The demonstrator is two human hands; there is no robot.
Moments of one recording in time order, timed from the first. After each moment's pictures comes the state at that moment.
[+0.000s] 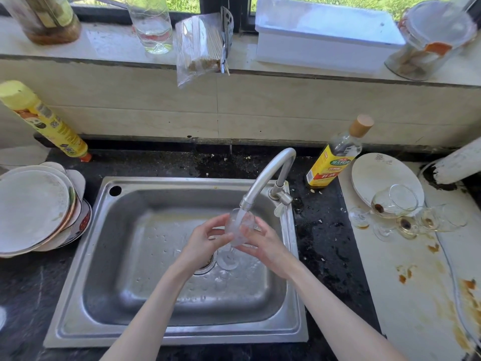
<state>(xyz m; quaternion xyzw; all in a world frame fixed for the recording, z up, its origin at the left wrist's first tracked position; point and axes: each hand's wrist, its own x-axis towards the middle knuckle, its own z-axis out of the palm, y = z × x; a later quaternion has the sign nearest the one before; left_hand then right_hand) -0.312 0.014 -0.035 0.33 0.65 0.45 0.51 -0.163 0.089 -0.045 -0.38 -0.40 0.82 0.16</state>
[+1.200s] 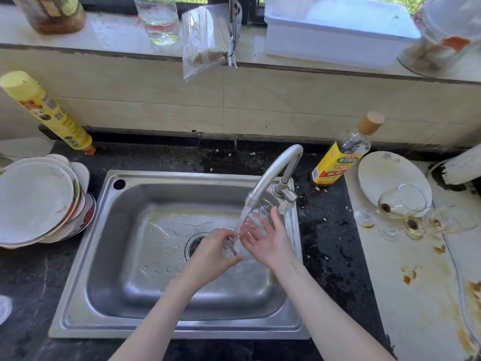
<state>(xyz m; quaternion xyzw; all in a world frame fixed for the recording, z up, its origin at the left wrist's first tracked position) -0.298 -0.001 -0.051 0.50 0.74 0.25 0.37 -0.181 0.094 -0.057 -0.47 0.04 0.84 0.27</state>
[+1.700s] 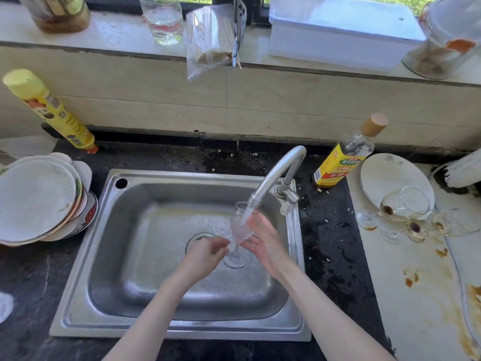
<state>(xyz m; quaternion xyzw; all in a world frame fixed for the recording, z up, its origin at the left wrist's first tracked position) -0.314 -0.005 -0.061 0.45 0.77 0.19 0.42 -0.177 0.081 -0.060 -0.43 -0.35 0.81 0.19</state>
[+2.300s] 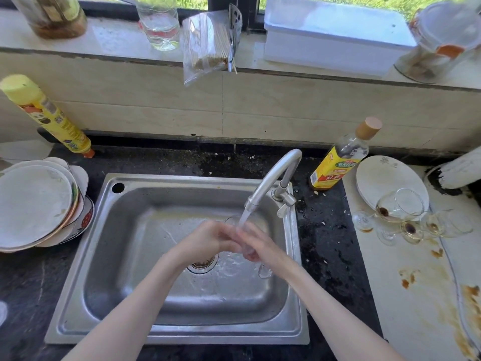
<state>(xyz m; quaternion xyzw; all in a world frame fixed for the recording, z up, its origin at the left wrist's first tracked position) -0.324 0.028 -0.013 0.50 0.62 0.30 0.53 -0.173 0.086 -0.038 -0.38 -0.57 0.73 0.04</state>
